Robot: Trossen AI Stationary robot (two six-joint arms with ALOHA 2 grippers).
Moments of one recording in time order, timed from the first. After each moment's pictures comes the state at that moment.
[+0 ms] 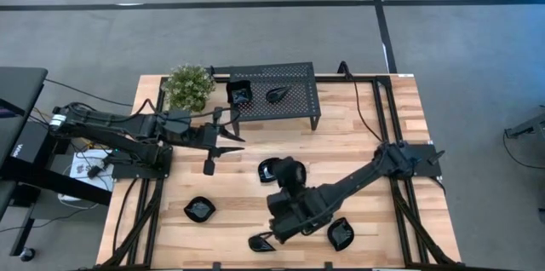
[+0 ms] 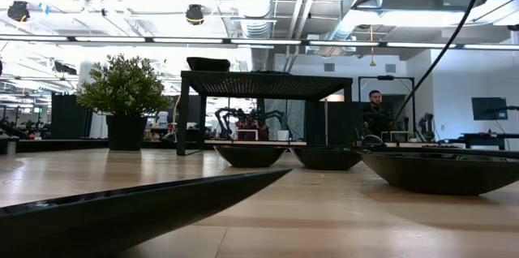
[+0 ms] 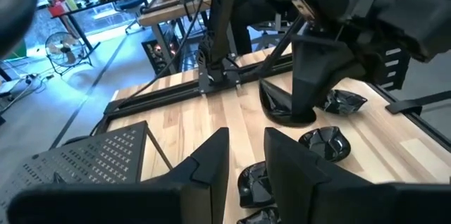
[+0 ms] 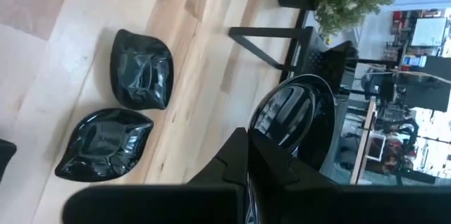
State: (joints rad) left arm -0.16 0.97 0.84 -0.09 -0.09 0.28; right arm 0.53 2.17 2.22 -1.50 0.89 -0.04
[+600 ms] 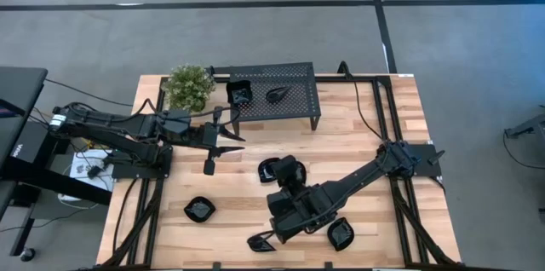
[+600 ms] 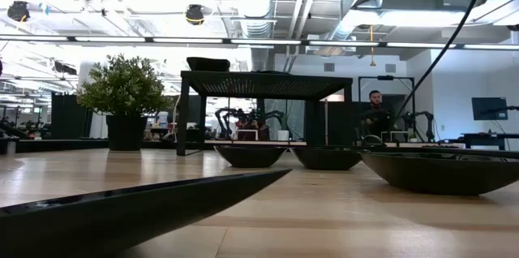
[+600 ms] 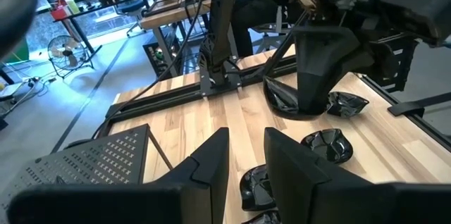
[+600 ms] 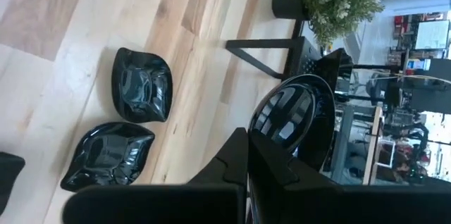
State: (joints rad) left arm -0.16 0.97 0.84 -0.08 -0.09 0.29; right arm 0.52 2.14 2.22 -1.45 0.88 -0.05
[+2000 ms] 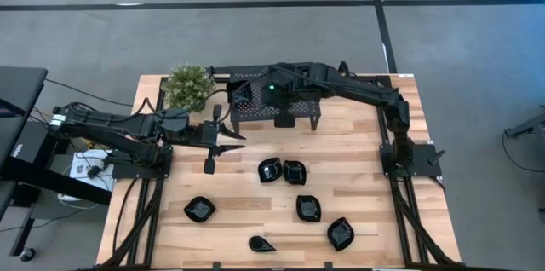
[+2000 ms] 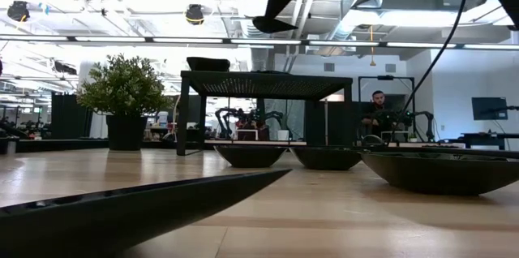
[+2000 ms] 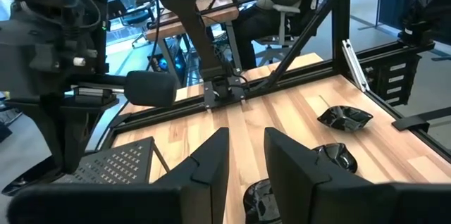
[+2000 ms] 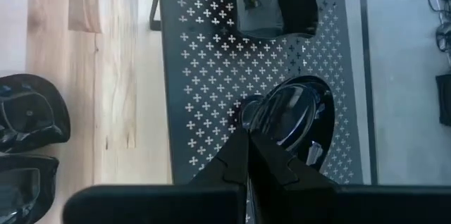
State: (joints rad) left arm -0.16 0.98 0.84 -0.03 -0.09 0.29; right arm -0.17 1.98 2.22 -1.26 0.28 -0.32
